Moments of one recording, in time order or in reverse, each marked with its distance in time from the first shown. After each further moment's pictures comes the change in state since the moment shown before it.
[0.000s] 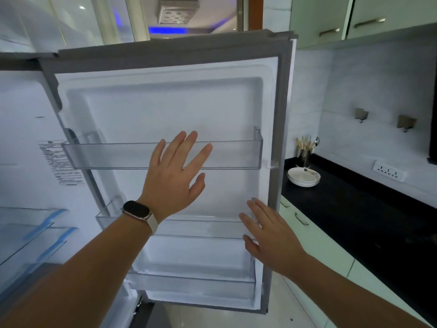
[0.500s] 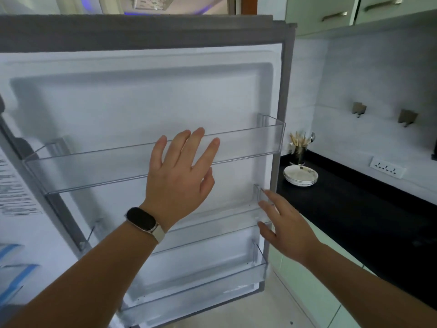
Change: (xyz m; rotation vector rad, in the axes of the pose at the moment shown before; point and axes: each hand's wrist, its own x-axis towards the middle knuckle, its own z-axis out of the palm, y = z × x) left_hand 0.026 -0.027 0.088 0.097 0.126 -0.004; right_hand 0.058 0.069 0.063 0.082 -0.024 0.187
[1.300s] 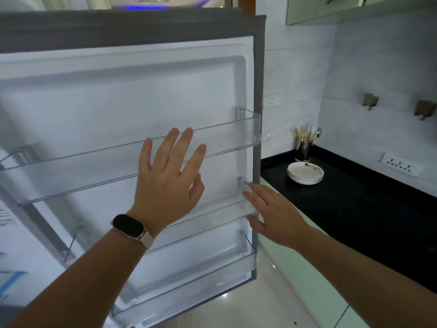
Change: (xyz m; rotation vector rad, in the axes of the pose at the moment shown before) left_hand 0.008 0.017 0.028 0.033 -0.089 0.038; right_hand 0.046 0.032 0.001 -0.029 -0.236 -0.031
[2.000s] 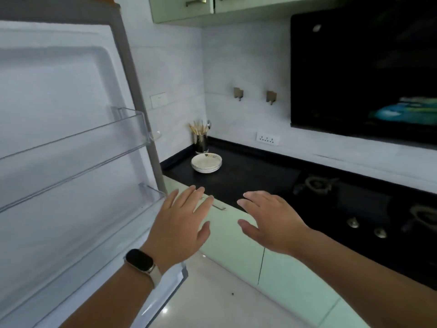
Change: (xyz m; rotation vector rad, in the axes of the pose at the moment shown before) left_hand -0.004 0.160 0.040 -0.773 -0.453 0.324; right_hand -0.133 0.005 -0.096 -0.220 -0.241 0.566
